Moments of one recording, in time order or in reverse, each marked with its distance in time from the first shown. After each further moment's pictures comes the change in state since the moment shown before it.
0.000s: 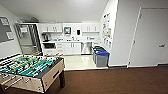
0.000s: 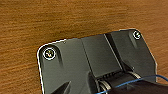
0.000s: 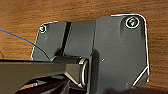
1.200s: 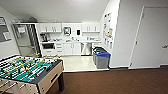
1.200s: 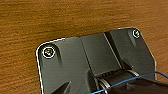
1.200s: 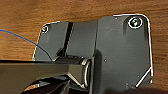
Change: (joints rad) left arm 0.007 0.003 0.000 0.001 0.000 0.000; right arm 0.001 0.011 -0.001 0.000 0.001 0.000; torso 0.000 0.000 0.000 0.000
